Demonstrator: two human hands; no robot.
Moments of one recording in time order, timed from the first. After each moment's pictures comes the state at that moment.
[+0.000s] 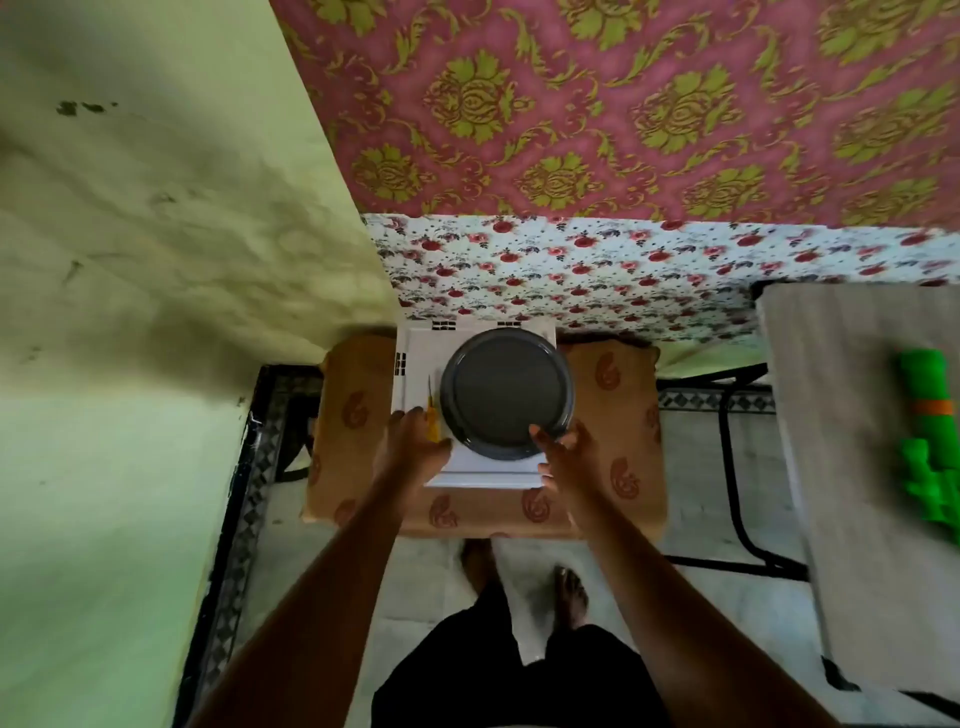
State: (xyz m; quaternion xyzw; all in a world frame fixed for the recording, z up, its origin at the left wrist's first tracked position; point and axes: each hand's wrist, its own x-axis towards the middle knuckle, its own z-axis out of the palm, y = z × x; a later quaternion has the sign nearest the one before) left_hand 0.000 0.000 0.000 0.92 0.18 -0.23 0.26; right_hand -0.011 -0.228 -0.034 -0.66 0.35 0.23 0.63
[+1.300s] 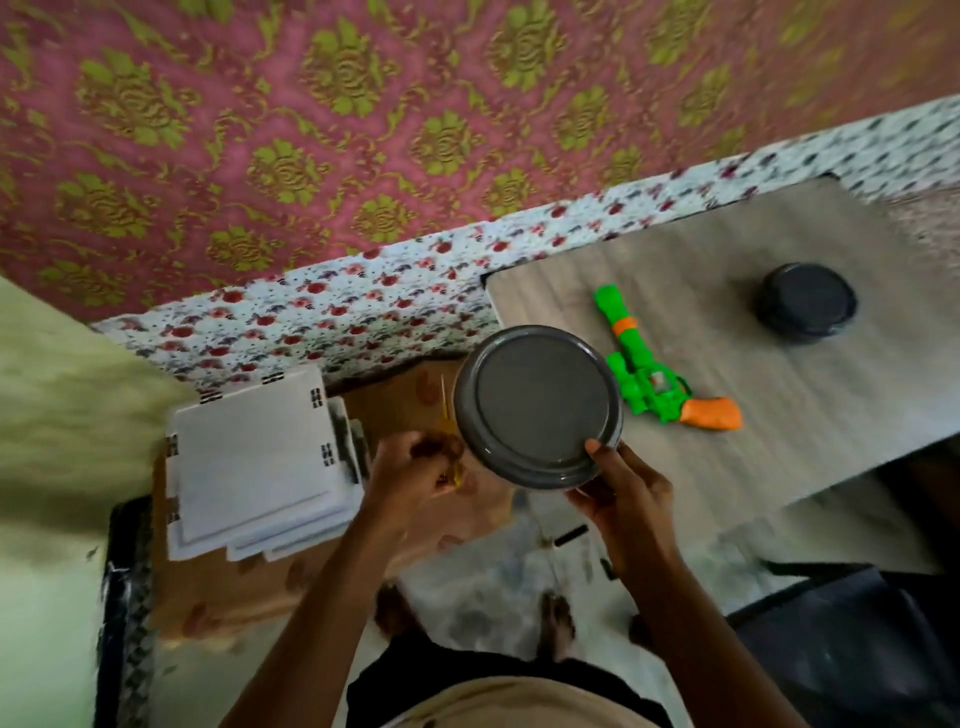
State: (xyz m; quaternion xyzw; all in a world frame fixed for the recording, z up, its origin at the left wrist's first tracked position) left_hand -0.086 -0.338 0.145 0.75 0.15 -0.26 0.58; right_hand -0.185 -0.550 0.145 -0.45 0.40 -0.05 0.80
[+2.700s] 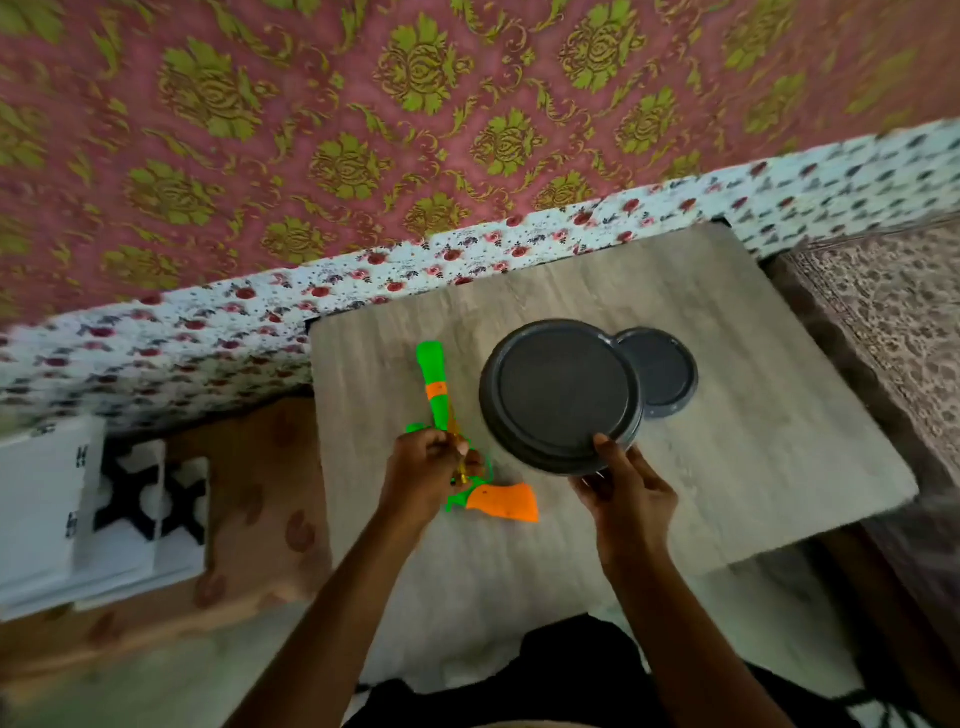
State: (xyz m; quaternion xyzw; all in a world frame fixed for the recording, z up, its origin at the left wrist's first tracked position) left_hand -0.057 -0.756 0.110 0.72 0.18 -0.25 0.62; right_hand -0.135 -0.948 0.117 -0.41 0.45 -0.12 0.78
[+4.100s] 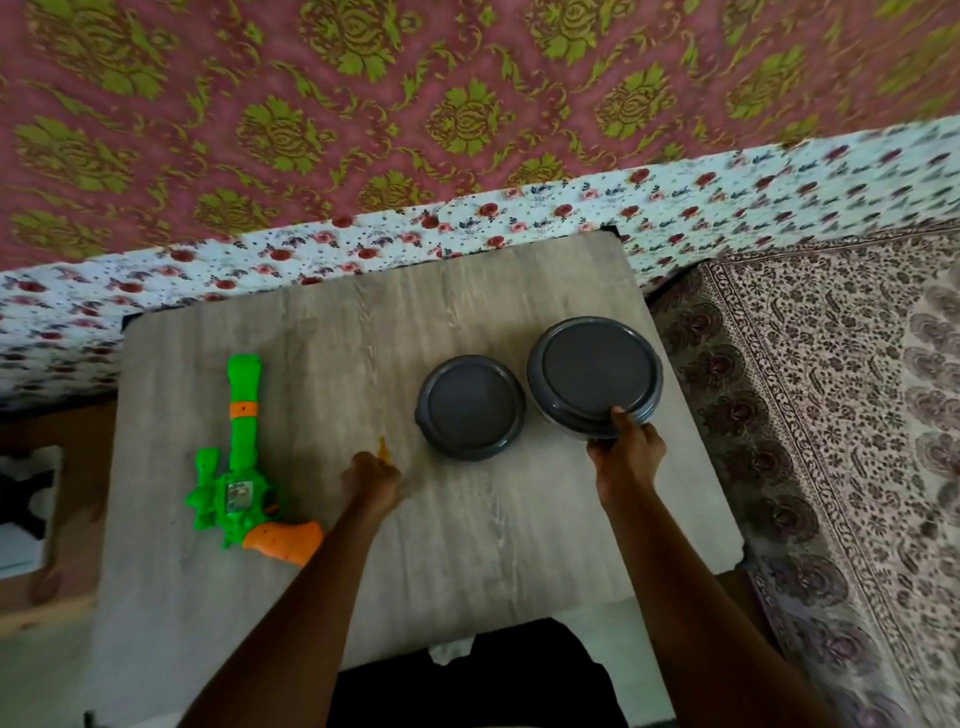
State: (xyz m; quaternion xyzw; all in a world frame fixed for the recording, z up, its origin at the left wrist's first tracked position) left_hand -0.017 -0.988 -0.070 0.83 0.36 -0.26 0.34; right_hand -0.054 -1.300 0.036 -0.36 0.53 -0.12 0.76
